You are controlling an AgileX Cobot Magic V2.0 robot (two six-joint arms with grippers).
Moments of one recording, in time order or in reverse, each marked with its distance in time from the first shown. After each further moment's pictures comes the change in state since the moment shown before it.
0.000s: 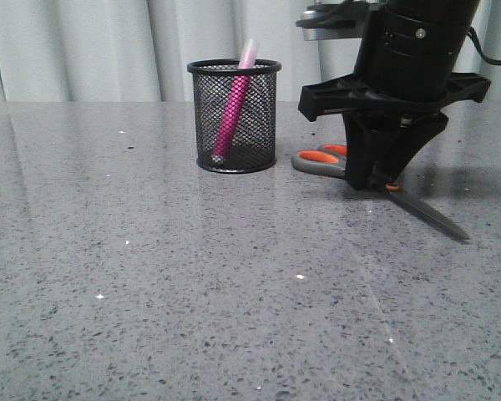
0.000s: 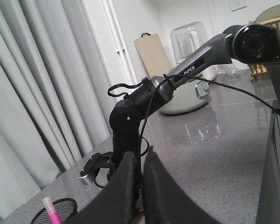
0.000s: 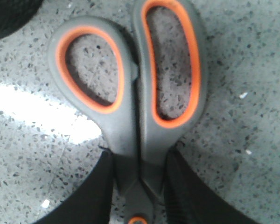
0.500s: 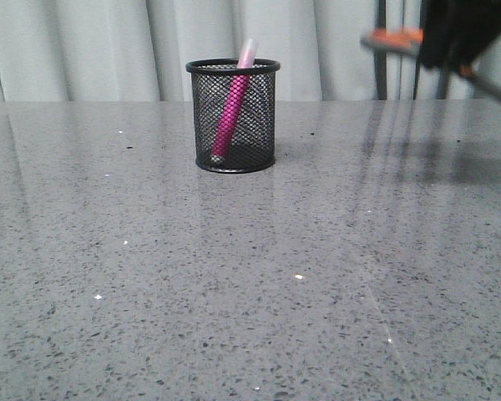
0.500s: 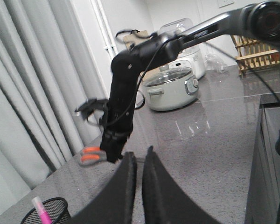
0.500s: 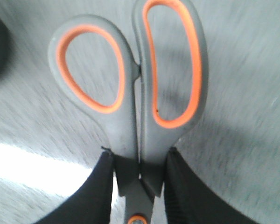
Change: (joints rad) left arm 0.000 0.000 0.000 0.004 0.038 0.000; right arm -0.117 -0.234 -0.068 -0.032 0.047 0.010
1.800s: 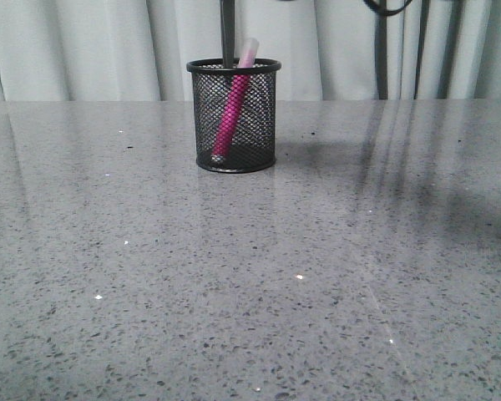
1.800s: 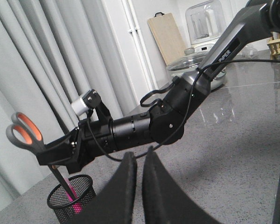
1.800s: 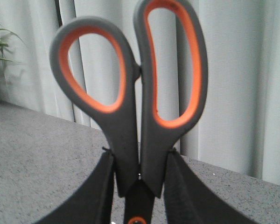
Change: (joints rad) left arm 0.000 0.000 0.043 0.060 -0.087 -0.002; right arm 0.244 0.216 0.326 0.009 -1.653 -0.030
